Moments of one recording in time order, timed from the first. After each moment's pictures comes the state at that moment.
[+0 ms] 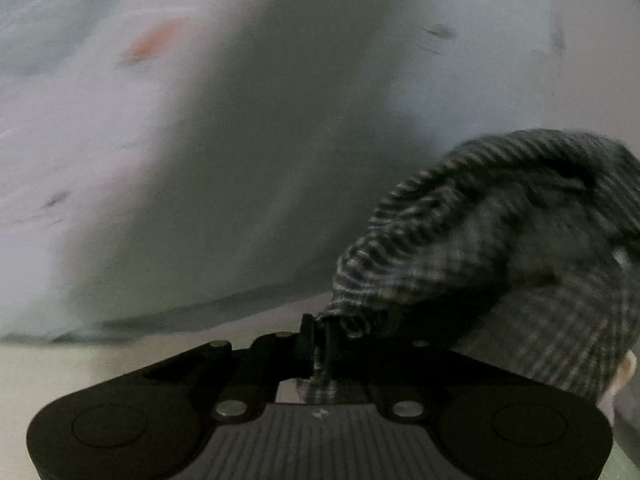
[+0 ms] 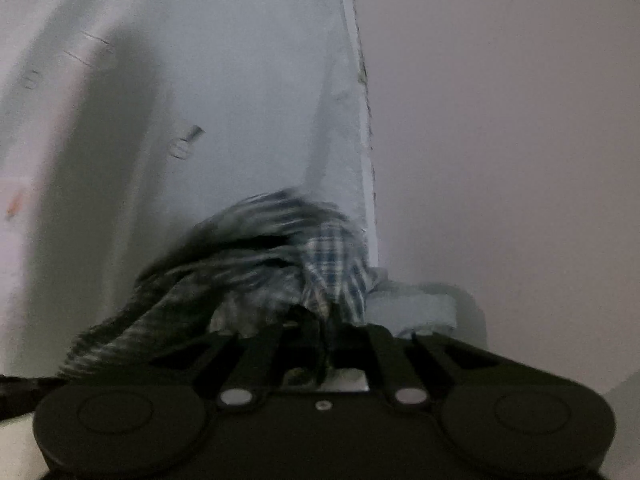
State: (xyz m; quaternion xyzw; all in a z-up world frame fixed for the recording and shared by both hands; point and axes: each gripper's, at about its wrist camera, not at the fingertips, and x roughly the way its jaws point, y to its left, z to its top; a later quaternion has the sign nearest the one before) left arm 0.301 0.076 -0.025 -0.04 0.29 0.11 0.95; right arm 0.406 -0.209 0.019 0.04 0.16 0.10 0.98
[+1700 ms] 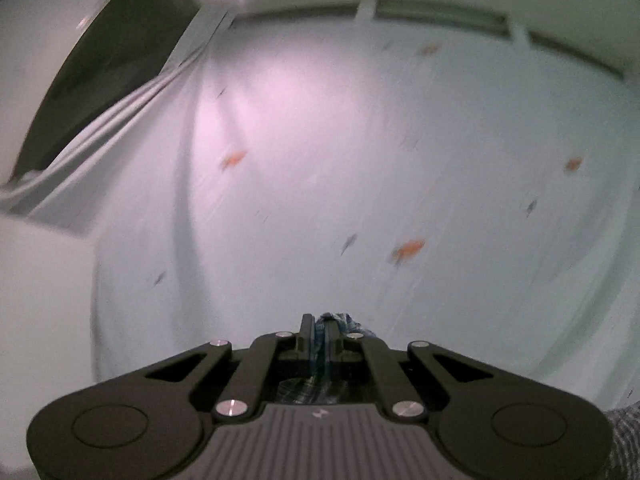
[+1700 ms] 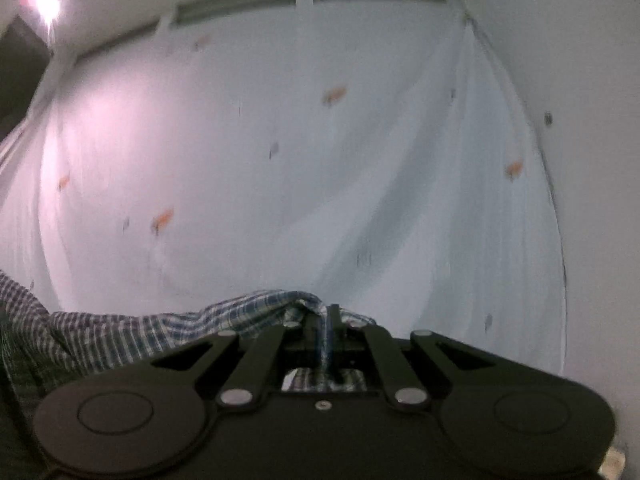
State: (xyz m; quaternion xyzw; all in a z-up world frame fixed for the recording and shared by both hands) left arm -0.092 0.411 0.231 -0.05 -0.10 0.31 0.94; right arm 0.114 0.012 0.166 0.05 -0.09 0.26 0.96
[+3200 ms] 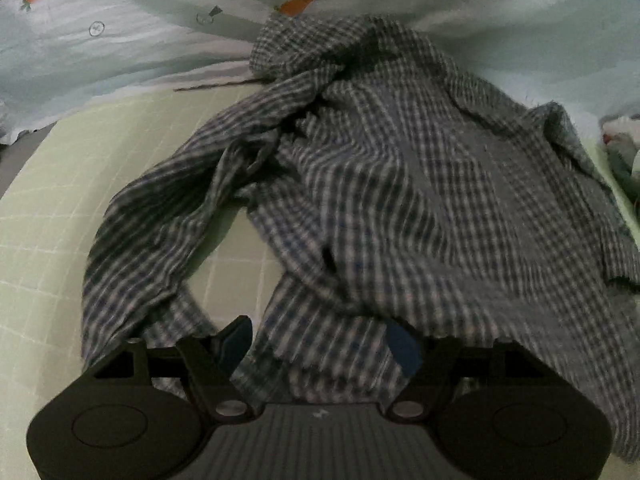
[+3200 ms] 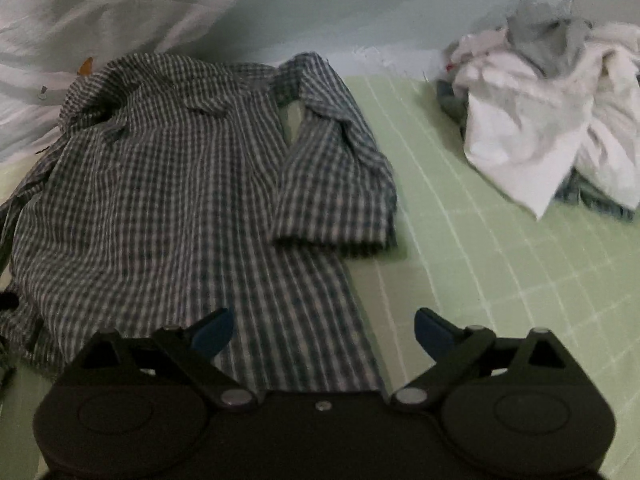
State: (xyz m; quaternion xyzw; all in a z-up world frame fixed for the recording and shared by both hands) left arm 0.084 0.408 -0.165 -0.11 0.45 0.19 0.86; right arm 0.179 0.054 -0.151 -0.07 0.44 0.17 0.88
